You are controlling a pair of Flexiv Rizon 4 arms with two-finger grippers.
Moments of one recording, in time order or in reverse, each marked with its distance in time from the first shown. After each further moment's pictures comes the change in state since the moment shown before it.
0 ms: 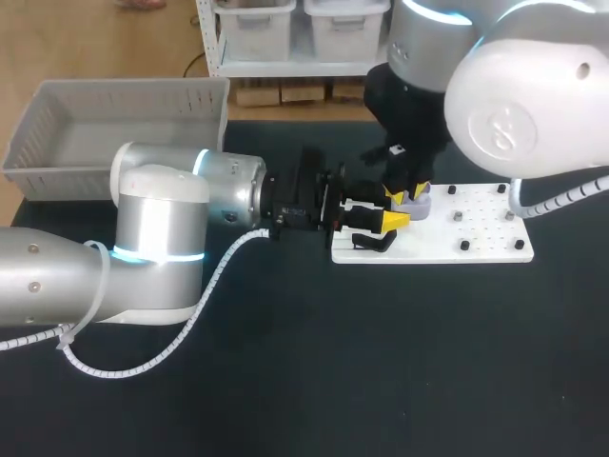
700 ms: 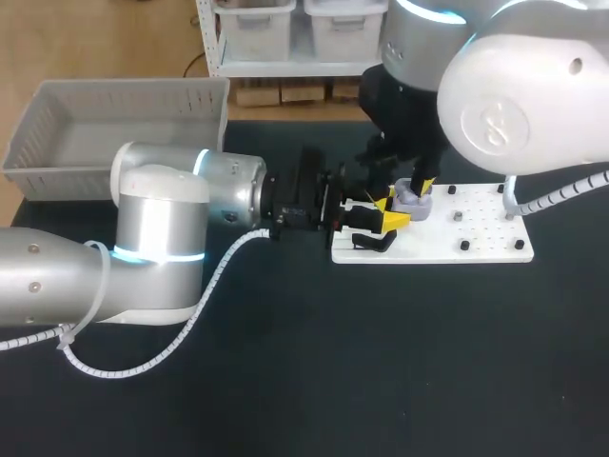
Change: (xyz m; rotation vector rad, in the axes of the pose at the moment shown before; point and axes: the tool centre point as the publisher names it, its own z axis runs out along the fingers) left arm 0.000 0.000 0.000 0.000 0.000 0.000; right arm 0.000 0.007 -0.003 -0.013 0.007 -0.016
